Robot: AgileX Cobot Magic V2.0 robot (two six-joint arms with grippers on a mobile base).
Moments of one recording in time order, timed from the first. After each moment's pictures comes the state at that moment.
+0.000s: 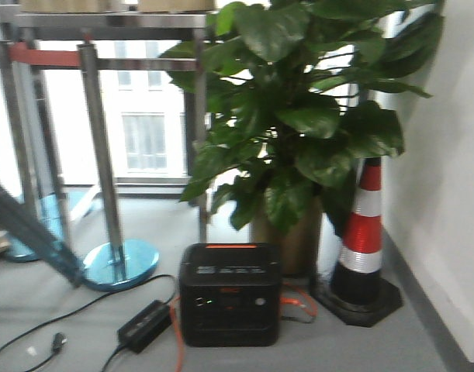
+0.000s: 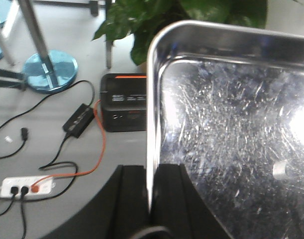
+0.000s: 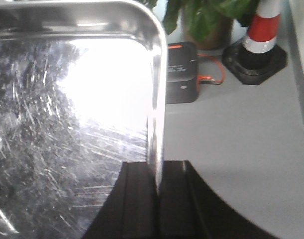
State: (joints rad) left arm -0.71 1.51 -1.78 0.52 1.12 -0.73; right arm 0.49 1.38 -1.61 -0.21 1.10 0.60
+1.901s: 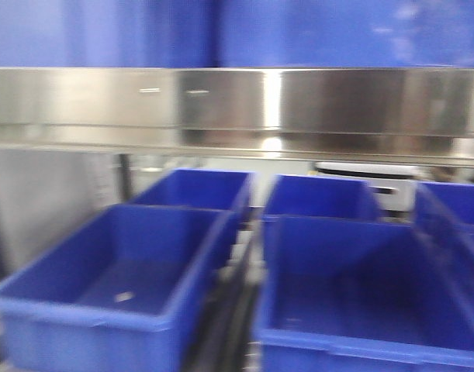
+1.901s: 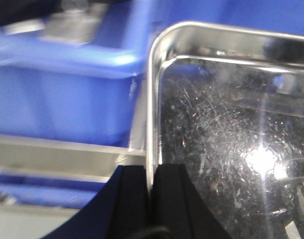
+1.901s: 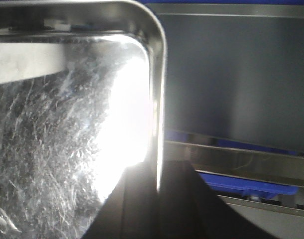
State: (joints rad) left arm -0.71 1.51 -1.78 0.53 1.11 -0.73; right arm 0.49 1.38 -1.61 -0.21 1.09 0.60
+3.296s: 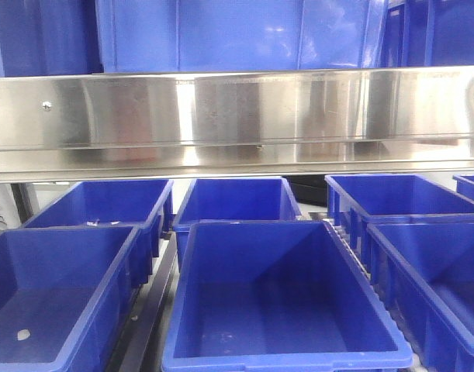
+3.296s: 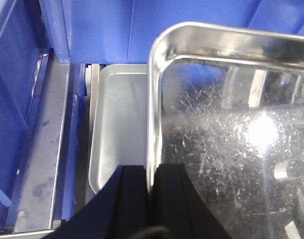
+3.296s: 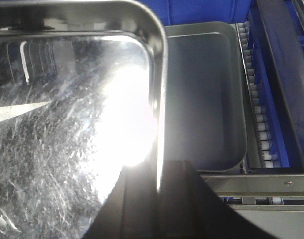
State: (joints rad) left arm -0.71 1.51 -1.78 0.53 1.11 -0.73; right arm 0.49 1.38 -1.61 -0.21 1.09 0.60
